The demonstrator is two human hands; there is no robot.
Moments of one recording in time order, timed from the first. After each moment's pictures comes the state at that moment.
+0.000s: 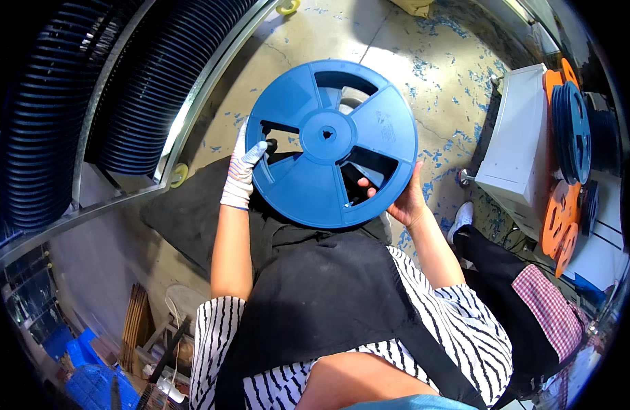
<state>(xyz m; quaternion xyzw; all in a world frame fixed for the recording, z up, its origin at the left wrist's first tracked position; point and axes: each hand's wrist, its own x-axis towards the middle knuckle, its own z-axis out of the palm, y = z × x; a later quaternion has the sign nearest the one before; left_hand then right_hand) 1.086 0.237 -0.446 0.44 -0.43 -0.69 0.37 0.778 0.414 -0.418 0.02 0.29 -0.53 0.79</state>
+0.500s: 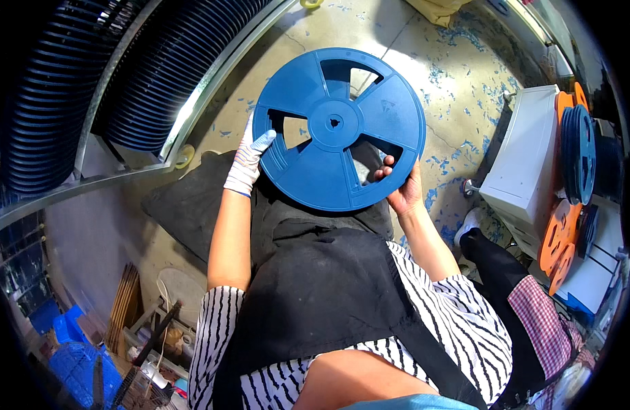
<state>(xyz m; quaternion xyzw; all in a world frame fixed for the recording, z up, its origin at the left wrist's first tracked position) 1.101 0.237 -0.466 0.45 -0.40 -0.70 0.39 0.793 0.396 -0.453 0.11 0.21 -0.66 0.71</state>
